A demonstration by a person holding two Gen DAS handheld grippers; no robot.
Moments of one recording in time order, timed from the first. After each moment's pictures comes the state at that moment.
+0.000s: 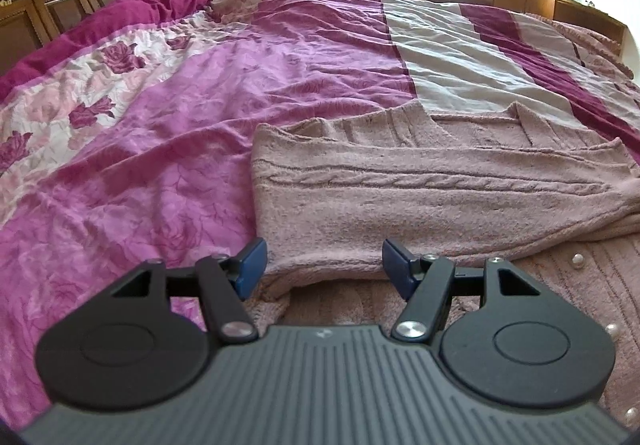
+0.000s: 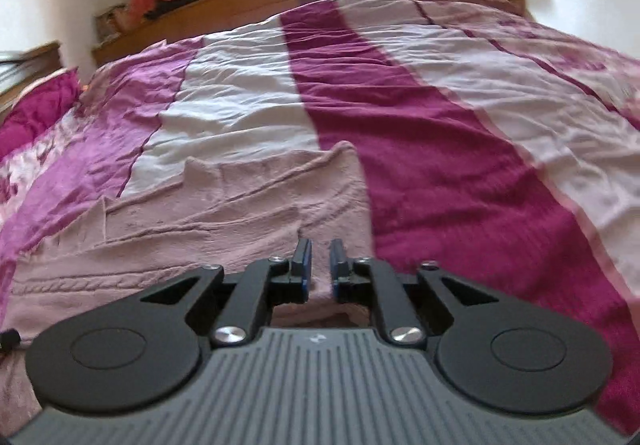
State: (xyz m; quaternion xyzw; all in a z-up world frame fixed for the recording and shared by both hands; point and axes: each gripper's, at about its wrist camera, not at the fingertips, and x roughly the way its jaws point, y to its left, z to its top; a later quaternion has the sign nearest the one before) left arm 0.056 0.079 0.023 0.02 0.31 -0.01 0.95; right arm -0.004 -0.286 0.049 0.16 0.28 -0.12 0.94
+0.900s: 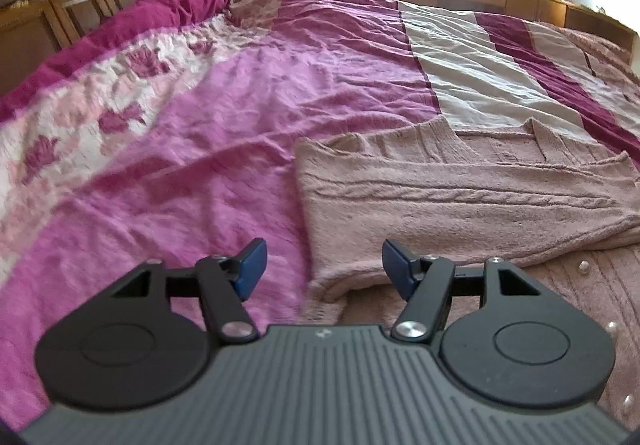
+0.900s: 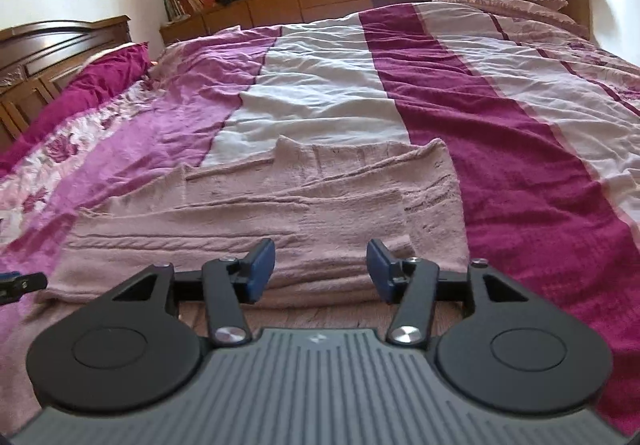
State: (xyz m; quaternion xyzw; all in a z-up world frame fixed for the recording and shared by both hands) left arm 0.043 0.108 0.052 0.02 0.31 0.00 0.95; right arm -0.022 -0.234 0.065 0.12 0.29 -0.01 0.95
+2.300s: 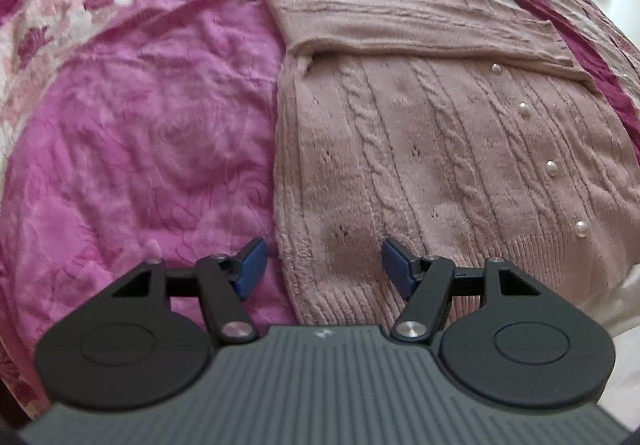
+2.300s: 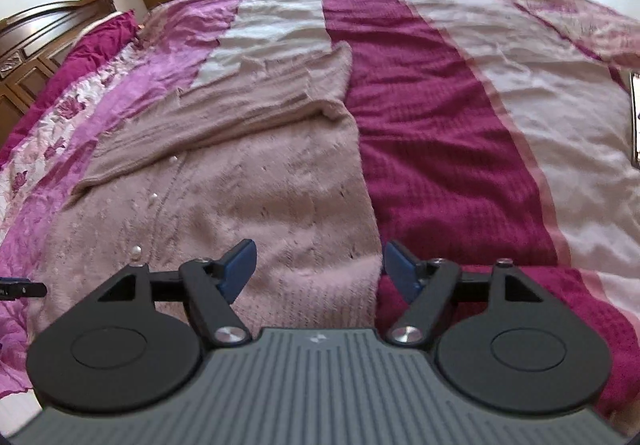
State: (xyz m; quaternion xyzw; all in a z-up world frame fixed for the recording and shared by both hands) left arm -0.078 0.127 0.035 0.01 0.48 -0.08 0.87; right arm -0.205 -0.296 0.063 0.15 0.39 -0.02 0.91
